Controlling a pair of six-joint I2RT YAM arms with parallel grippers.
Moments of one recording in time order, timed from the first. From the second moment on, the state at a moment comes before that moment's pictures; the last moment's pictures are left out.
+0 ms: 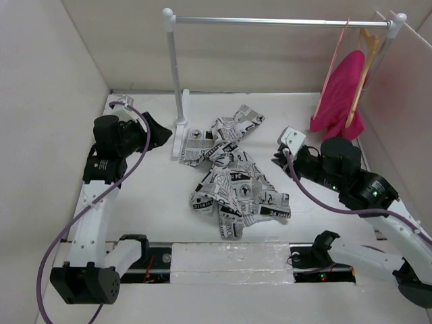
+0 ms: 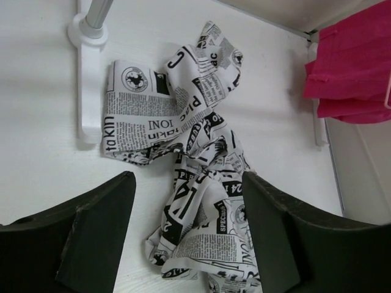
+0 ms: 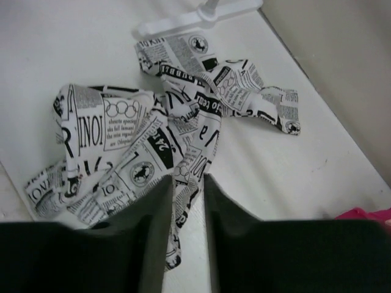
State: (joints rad) left arm -0.02 0.99 1.05 -0.45 0.41 -0.49; right arm 0.76 0.85 1.22 -0.68 -0.07 -0.36
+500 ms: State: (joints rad) left arm -0.32 1.15 0.74 -0.41 0.31 -0.60; right arm 0.58 0.83 0.72 -0.75 0.05 -0.05
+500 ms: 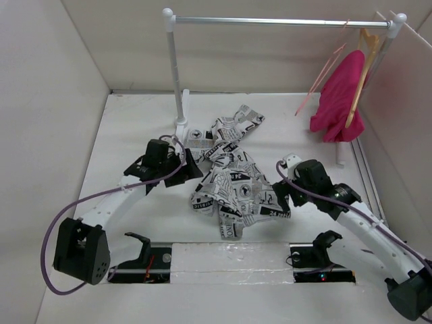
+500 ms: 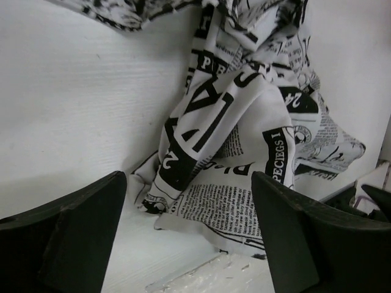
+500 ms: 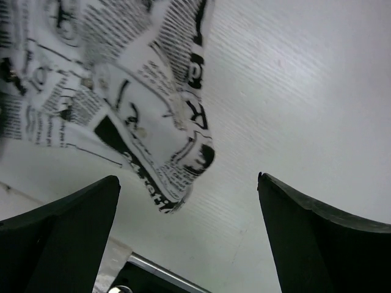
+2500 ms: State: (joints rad) left arm -0.44 1.58 0.77 -0.11 0.25 -0.87; right arm 0.85 1.37 0.68 -0.41 -0.03 -0.02
